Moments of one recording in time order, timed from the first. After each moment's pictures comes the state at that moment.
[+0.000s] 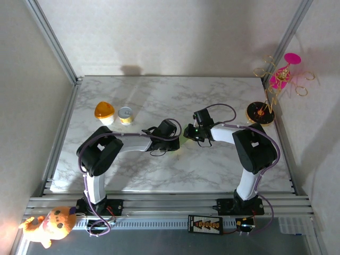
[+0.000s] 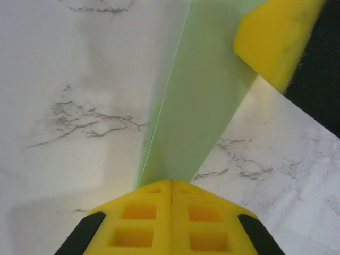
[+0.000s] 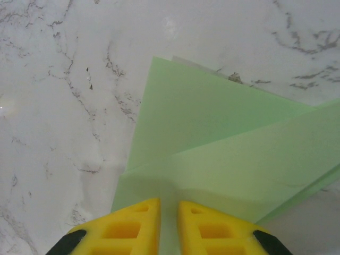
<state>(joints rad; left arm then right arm) -0.75 1.90 1.05 -0.09 0.17 -0.81 0.48 1.82 0.94 -0.10 -0.27 0.66</state>
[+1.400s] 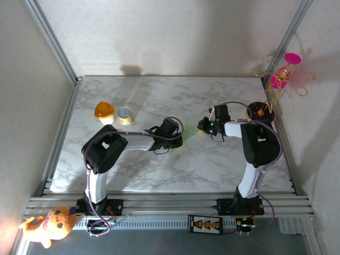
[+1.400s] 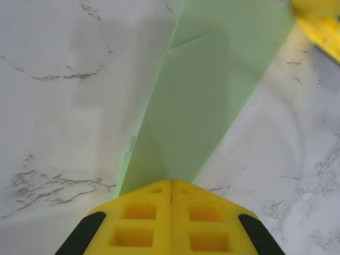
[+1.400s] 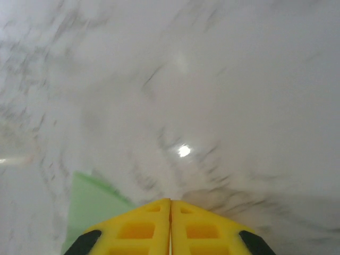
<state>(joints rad) -0.75 1.96 1.07 0.01 0.14 -0.84 0.22 1.87 0.94 0.03 -0.39 0.56</state>
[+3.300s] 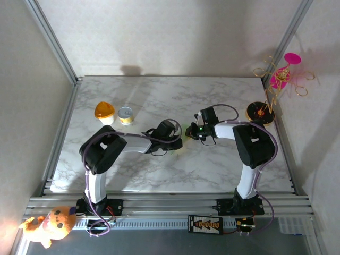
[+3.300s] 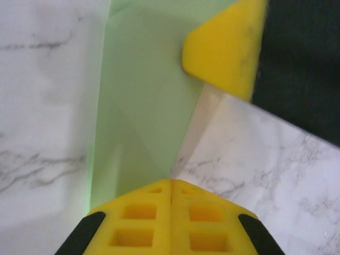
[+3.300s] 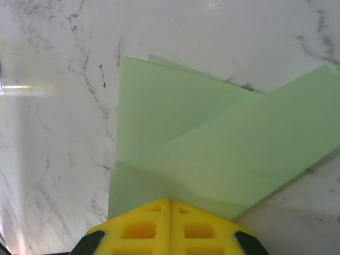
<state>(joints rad) -0.74 1.93 0.98 0.12 0.25 -0.78 0.39 1.89 0.96 -0.07 -0.51 0.62</state>
